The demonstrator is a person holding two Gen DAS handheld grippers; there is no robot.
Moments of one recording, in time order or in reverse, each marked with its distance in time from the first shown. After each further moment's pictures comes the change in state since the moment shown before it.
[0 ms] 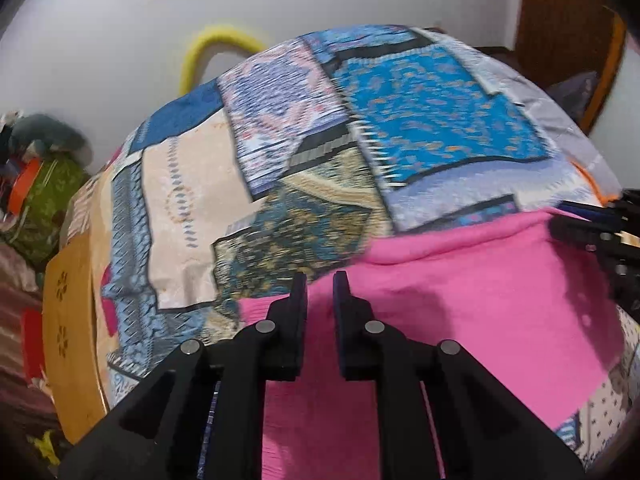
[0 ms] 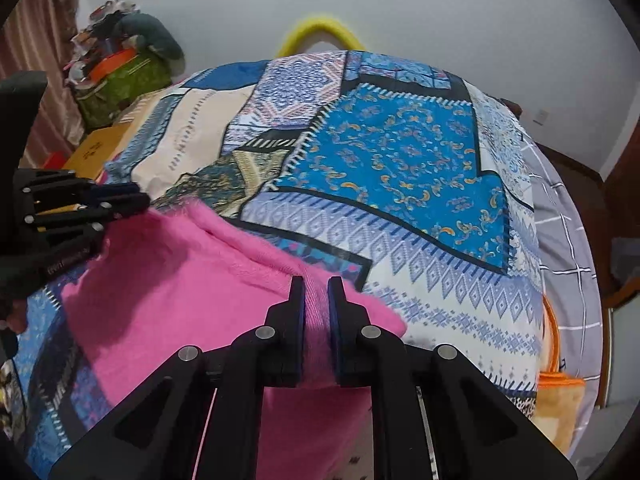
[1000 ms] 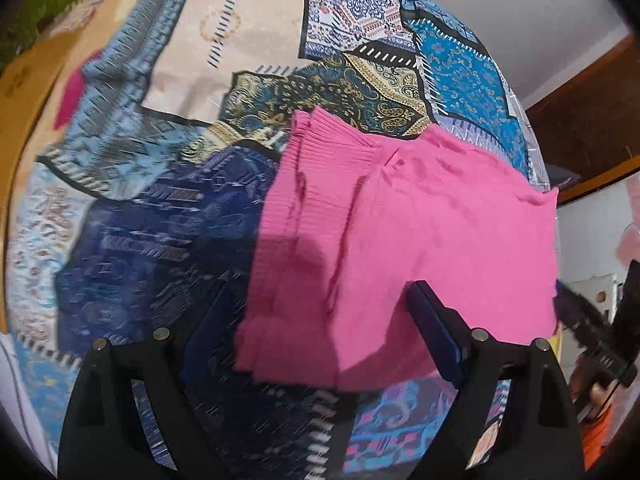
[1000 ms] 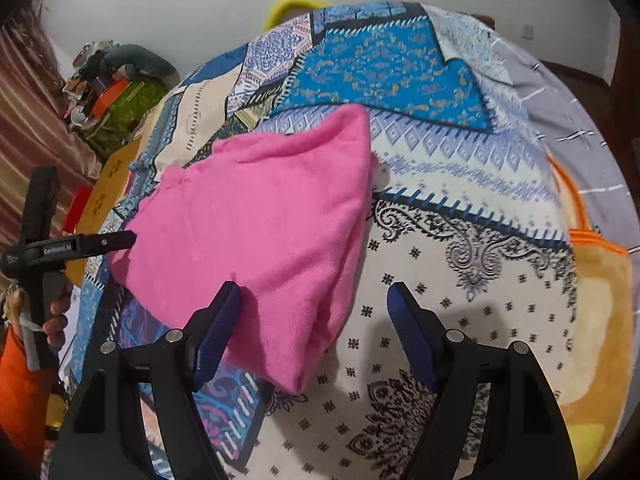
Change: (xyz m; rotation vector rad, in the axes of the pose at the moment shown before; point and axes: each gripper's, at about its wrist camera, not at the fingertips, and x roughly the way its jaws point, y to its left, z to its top) left arm 0.008 0.066 -0.099 -0.454 0.211 -0.335; right arm -0.020 -0.024 -0.073 0.241 0.090 0.169
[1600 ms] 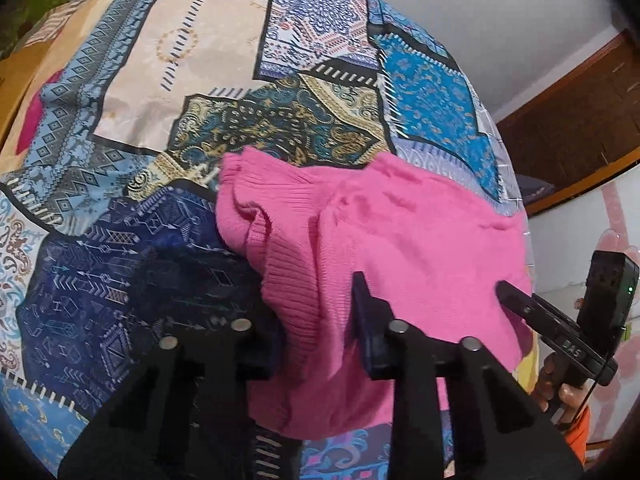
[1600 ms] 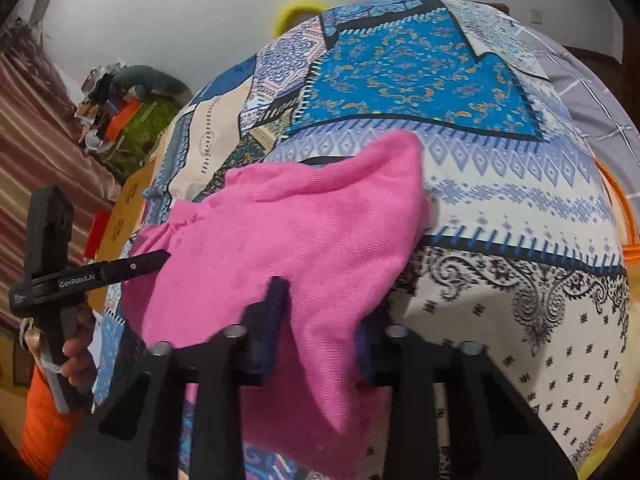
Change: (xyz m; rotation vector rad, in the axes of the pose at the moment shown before) left arm 0.005 -0.019 0.018 0.022 -0.047 -0.113; right arm 0.025 0.009 0.019 0.050 -0.031 0.108
